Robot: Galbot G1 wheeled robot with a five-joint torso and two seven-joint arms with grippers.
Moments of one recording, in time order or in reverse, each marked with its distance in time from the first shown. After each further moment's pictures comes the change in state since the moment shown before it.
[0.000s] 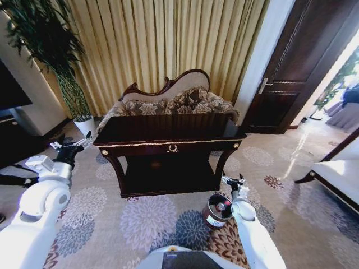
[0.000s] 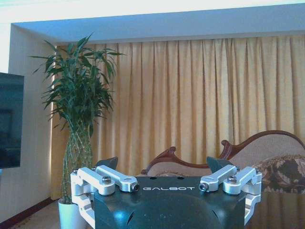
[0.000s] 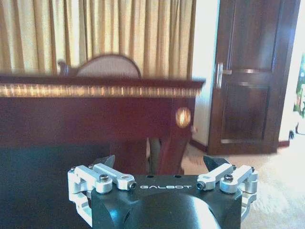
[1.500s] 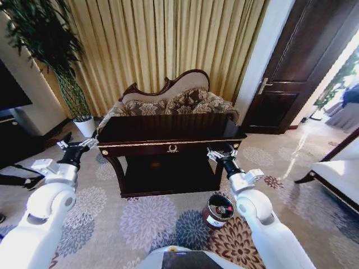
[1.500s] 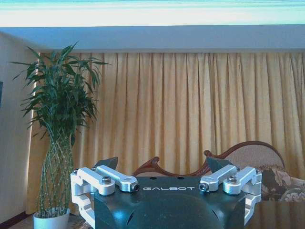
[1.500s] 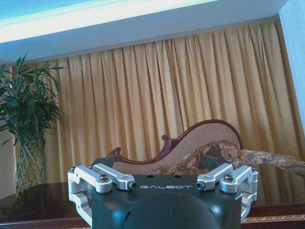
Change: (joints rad) left arm 0.011 -0.026 0.047 -0.016 0.038 -0.076 0.053; right arm -0.120 -0.176 -0.149 0.694 0.312 -0.202 0.000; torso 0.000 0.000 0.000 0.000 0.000
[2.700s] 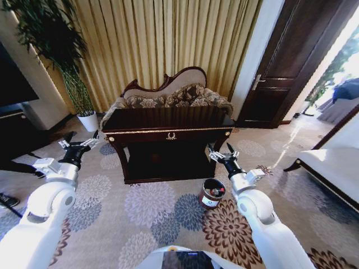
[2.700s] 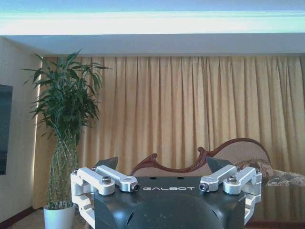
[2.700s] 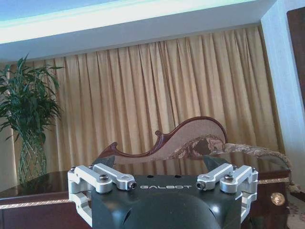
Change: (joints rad) left arm -0.003 0.008 -0.001 0.001 0.000 0.004 0.012; right arm -0.004 0.012 0.024 -0.023 -0.003 -0.001 0.000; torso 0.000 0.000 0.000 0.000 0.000
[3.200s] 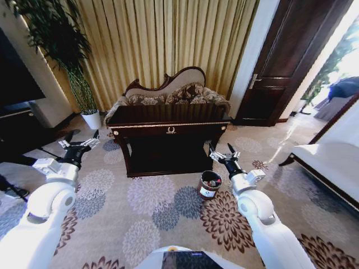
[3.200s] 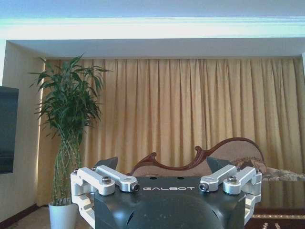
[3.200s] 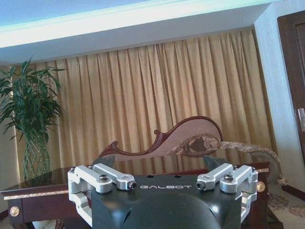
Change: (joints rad) left arm 0.003 -0.004 0.002 -0.010 0.000 0.001 0.001; right arm -0.006 0.001 0.012 -0.001 0.000 0.002 0.000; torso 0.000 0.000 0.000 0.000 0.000
